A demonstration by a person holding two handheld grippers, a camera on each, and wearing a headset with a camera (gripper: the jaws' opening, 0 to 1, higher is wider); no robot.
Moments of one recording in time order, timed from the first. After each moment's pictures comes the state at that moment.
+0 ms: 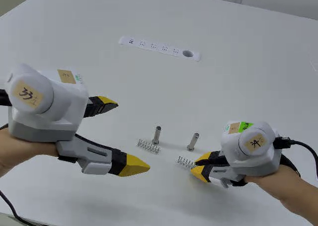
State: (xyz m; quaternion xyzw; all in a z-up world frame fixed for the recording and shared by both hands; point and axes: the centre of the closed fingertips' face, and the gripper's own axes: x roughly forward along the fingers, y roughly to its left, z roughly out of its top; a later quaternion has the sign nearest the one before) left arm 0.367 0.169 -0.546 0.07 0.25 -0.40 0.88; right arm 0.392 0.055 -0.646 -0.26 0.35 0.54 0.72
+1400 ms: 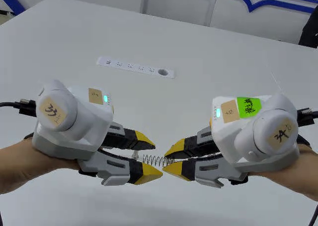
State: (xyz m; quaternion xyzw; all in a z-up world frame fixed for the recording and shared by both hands) left arm 0.343 0.086 -0.514 0.11 0.20 -0.54 0.81; right arm 0.333 0.095 -0.517 -0.35 0.20 0.64 0.65
